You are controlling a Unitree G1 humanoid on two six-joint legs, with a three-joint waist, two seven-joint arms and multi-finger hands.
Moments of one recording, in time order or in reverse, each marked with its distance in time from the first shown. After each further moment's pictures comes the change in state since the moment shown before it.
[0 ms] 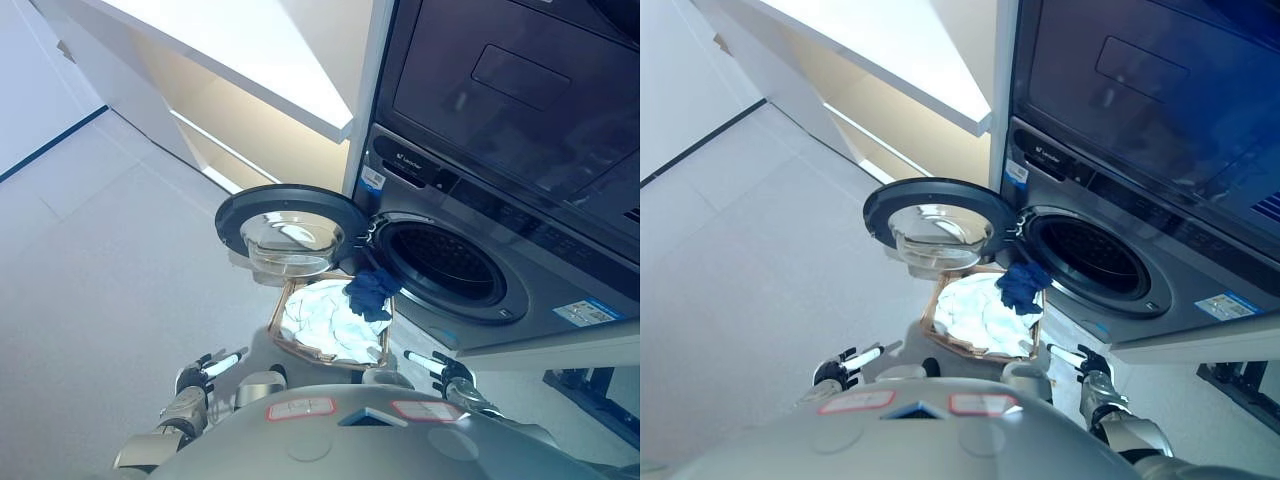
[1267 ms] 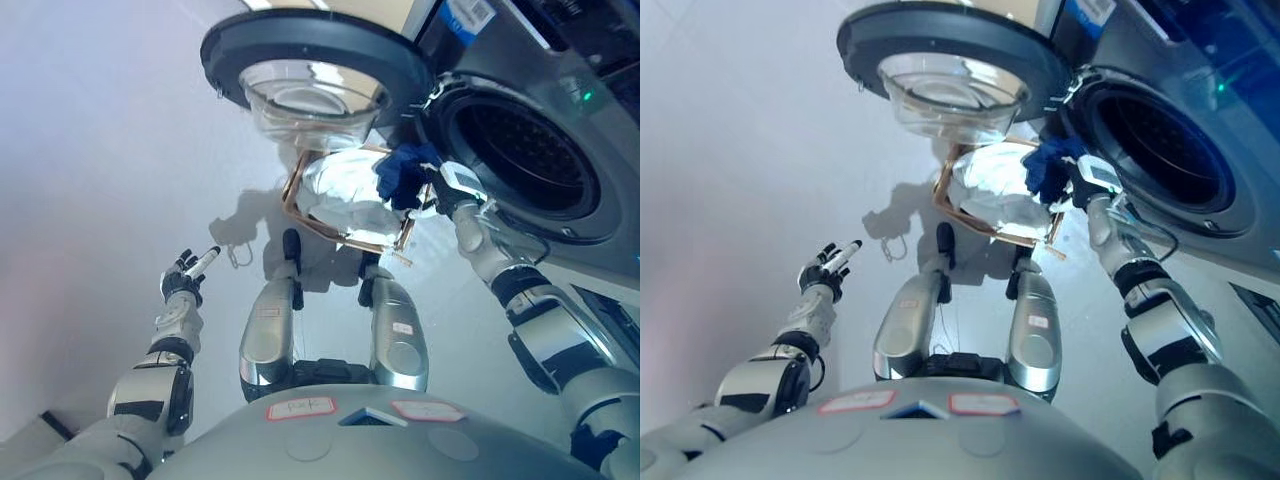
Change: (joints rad) left arm -0.323 0.059 0.085 -0.126 -0.271 -0.067 0.011; right arm -0.648 -0.296 0.509 -0.351 -0.690 0.020 -0.069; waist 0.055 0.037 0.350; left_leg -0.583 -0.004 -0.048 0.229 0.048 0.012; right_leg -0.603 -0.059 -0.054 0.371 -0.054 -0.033
